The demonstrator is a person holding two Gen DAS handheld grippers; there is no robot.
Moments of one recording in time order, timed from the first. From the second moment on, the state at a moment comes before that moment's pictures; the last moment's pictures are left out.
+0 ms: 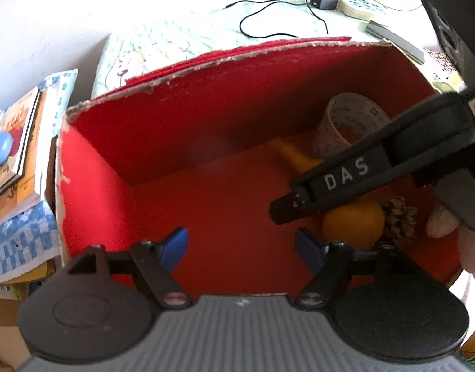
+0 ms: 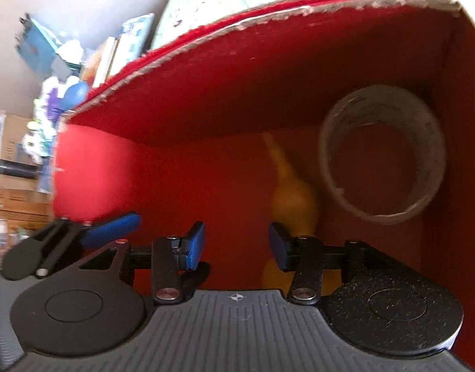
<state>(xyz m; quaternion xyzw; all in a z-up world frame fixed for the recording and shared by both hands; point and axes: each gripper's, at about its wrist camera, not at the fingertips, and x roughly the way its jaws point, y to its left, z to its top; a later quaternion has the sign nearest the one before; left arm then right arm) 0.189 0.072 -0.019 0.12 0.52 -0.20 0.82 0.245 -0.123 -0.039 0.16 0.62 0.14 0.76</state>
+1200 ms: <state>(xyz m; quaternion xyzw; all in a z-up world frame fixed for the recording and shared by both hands) 0.188 0.048 -0.034 0.17 0.51 -0.14 0.83 0.220 -0.114 -0.027 0.13 0.53 0.11 0.83</state>
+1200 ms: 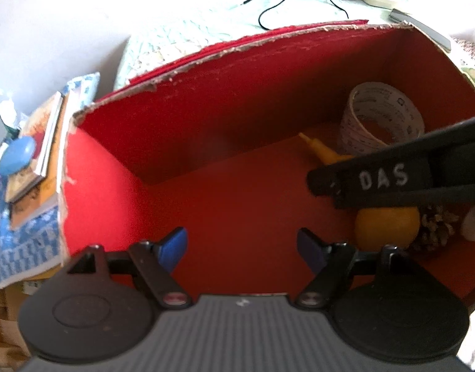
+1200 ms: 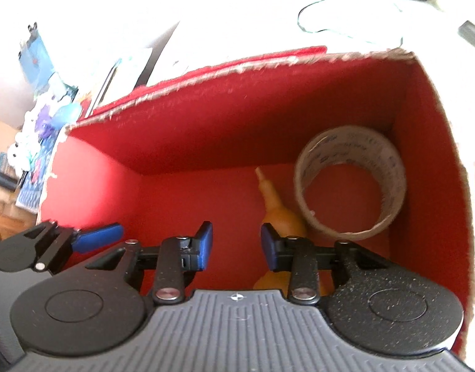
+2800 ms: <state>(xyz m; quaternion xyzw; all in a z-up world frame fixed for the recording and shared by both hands) 0.080 0.043 0.052 0.12 0.47 0.01 0.88 0.111 -0.167 0.057 0.10 0.34 0.16 0.92</state>
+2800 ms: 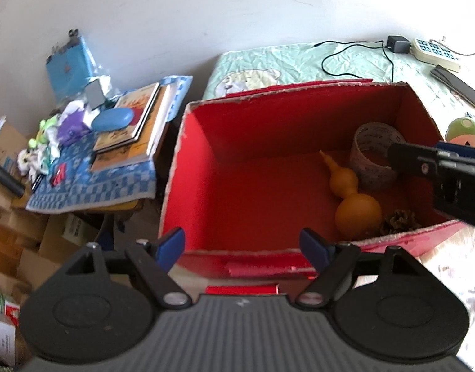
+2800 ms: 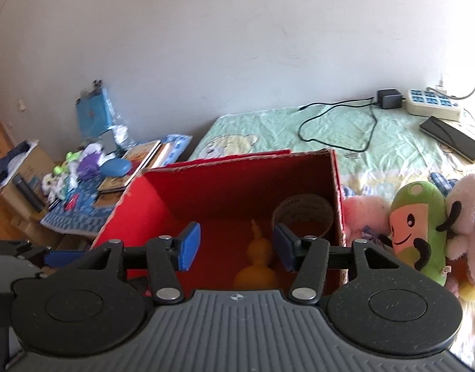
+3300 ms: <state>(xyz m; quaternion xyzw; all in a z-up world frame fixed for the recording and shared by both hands) 0.038 0.033 0.056 0.09 0.47 0.04 0.88 0.074 -0.174 0.064 0.09 0.34 0.25 0.90</state>
